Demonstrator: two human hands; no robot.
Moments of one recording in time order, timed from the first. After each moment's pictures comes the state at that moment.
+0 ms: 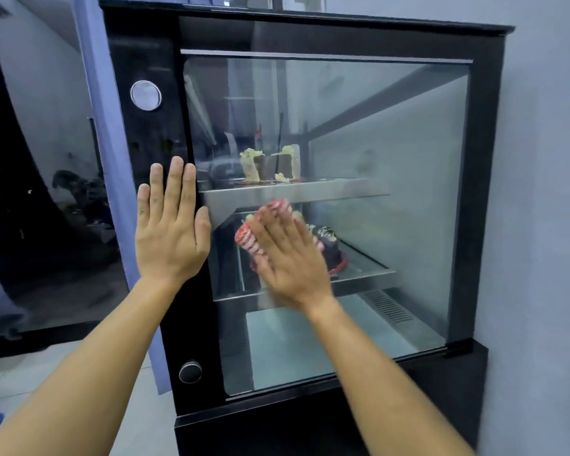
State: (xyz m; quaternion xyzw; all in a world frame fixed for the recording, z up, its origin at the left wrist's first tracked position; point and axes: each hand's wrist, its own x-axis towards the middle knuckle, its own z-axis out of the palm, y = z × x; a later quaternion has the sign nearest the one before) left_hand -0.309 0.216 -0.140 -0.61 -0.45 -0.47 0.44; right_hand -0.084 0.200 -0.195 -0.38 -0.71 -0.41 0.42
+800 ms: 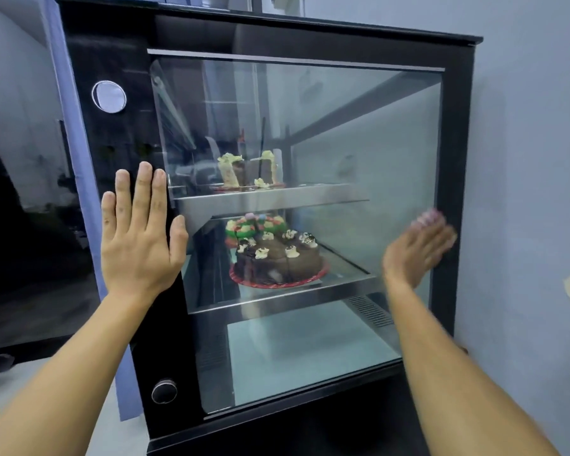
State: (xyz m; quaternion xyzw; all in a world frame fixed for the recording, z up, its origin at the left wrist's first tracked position) left_hand -0.307 0.221 -0.143 -0.60 -0.44 -0.49 0.45; right_hand 0.091 0.210 -0.185 -0.64 -0.29 -0.05 0.71
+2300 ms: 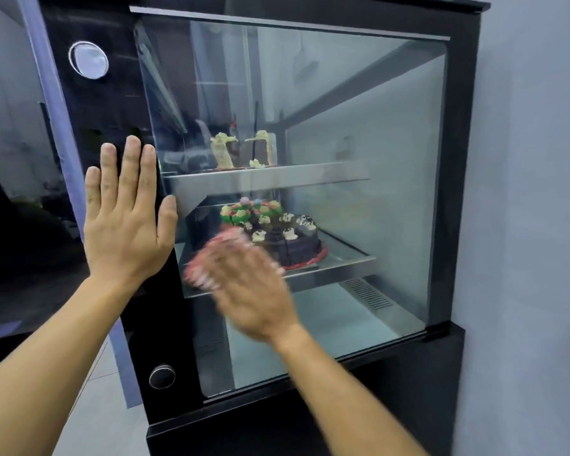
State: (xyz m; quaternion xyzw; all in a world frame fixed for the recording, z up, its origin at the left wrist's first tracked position) left_hand -0.314 0.218 -0.141 -0.63 -0.43 -0.48 0.44; right_hand -0.086 0.275 -0.289 -0.46 -0.74 -0.32 0.38
